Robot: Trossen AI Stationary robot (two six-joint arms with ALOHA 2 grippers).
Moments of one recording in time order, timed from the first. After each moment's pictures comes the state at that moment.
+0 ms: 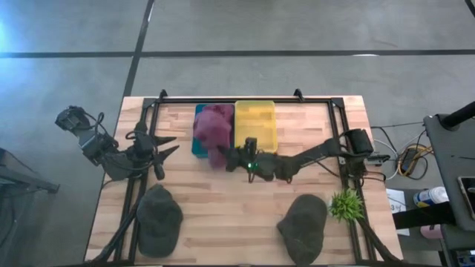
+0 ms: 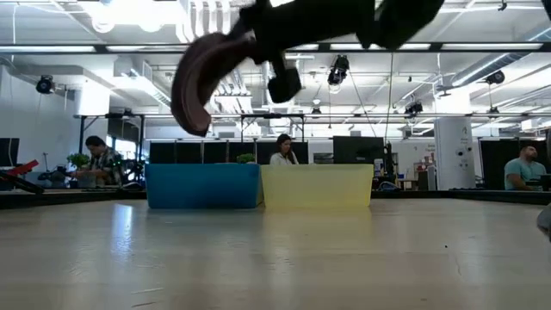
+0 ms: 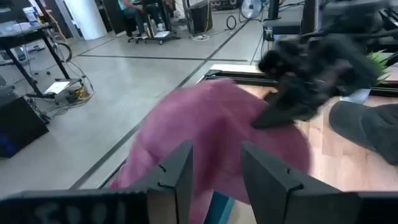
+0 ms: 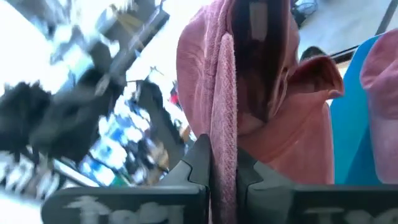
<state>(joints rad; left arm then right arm) -0.67 0.73 0.96 -0.78 -1.10 -0.42 0.16 1.94 1.14 0.86 0.66 0.94</state>
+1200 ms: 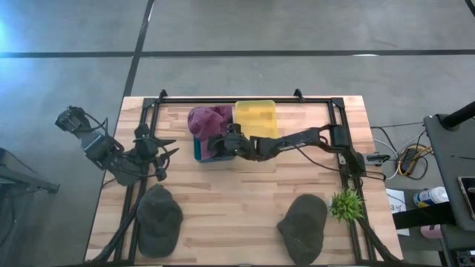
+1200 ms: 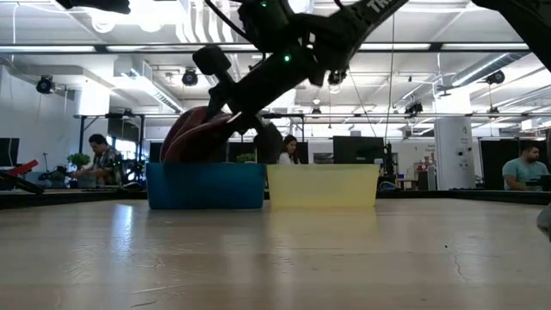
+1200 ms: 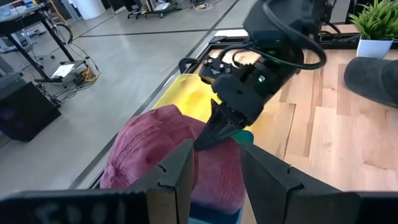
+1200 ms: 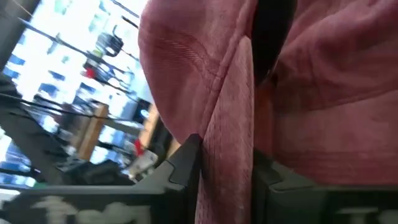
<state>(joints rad) -0.66 0.76 0.96 -0.98 -1.05 -0.54 -0.04 2.13 1.44 0.30 0.48 1.22</state>
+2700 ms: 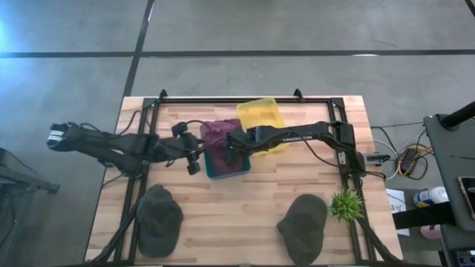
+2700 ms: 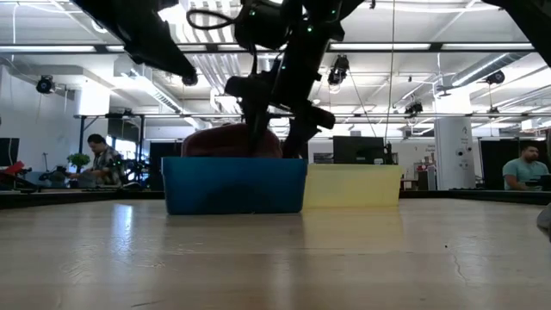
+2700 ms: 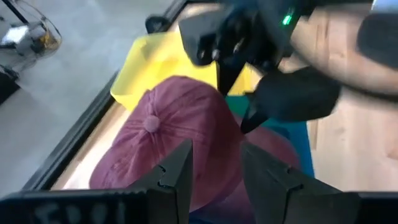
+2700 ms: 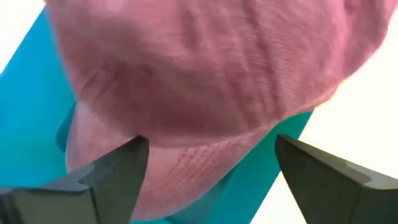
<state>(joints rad) -0.12 0.97 0.78 -0.40 -0.50 -0.14 -0.06 2.08 1.68 -0.76 0.22 0.77</state>
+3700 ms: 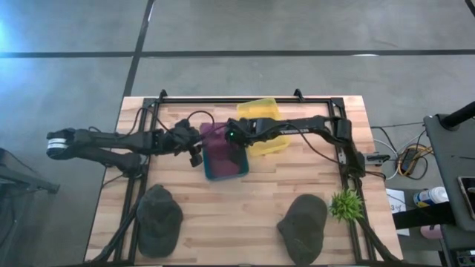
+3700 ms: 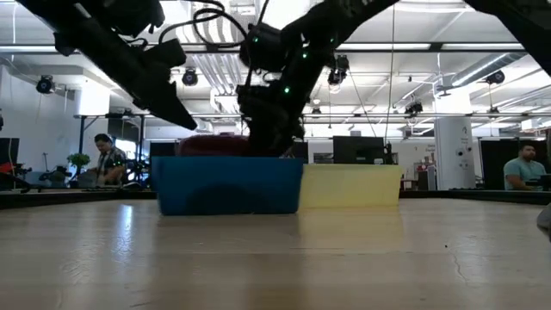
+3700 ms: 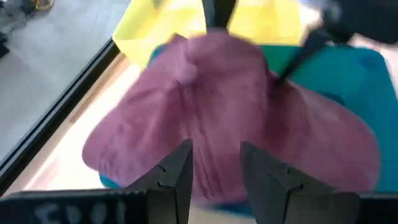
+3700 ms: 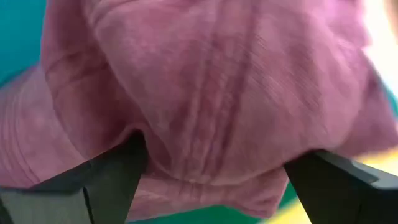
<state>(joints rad) 0.15 1.01 0.56 -0.17 -0.29 -0.04 -0.17 2.09 1.63 -0.59 0.10 0.10</state>
